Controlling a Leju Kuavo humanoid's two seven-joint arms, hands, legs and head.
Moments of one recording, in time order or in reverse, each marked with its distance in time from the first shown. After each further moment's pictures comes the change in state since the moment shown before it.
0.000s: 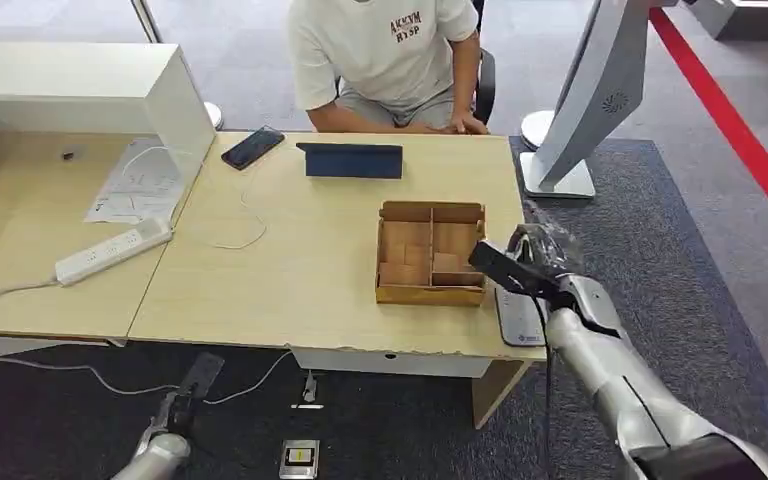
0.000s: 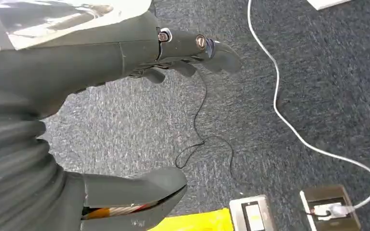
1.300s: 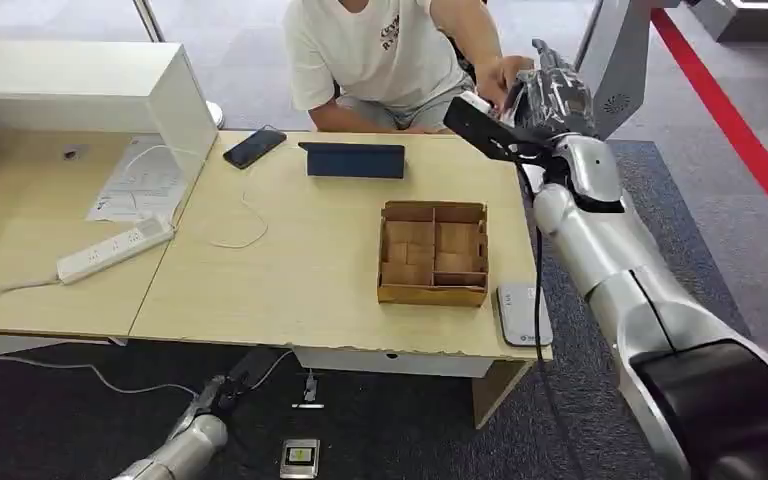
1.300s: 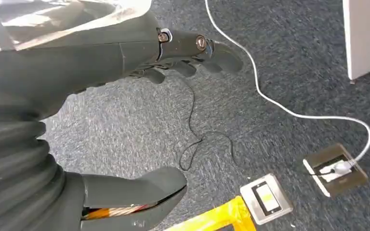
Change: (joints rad) left arm -0.070 -0.098 -0.090 0.000 -0.214 -0.092 0.148; right arm -0.329 0.094 0.023 -0.066 0.188 0.062 0.227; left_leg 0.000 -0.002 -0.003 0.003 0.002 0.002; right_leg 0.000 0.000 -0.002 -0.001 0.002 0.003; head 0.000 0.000
